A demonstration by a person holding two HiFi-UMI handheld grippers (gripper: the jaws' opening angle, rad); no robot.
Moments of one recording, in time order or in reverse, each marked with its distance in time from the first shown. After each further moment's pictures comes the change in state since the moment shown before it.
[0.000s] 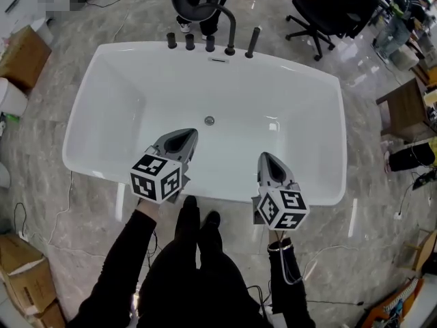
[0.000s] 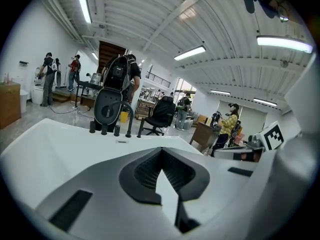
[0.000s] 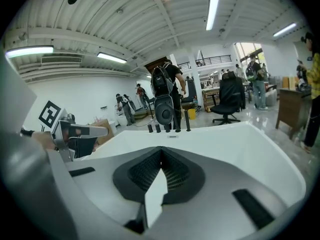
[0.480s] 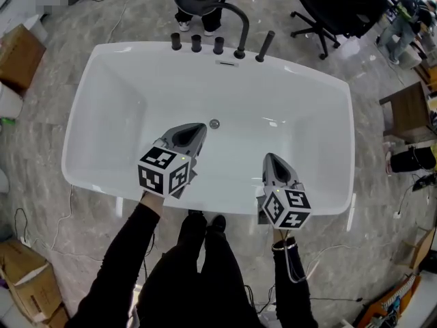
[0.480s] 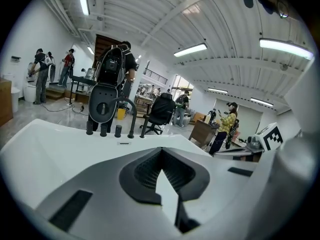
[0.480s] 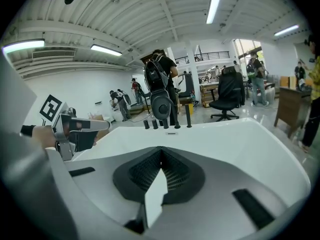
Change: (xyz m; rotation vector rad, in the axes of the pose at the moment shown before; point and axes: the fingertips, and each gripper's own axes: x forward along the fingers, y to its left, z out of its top) left arm 0.051 0.069 0.016 0.001 0.047 -0.060; right arm 0.077 0.007 0.003 0.011 0.065 -0.049
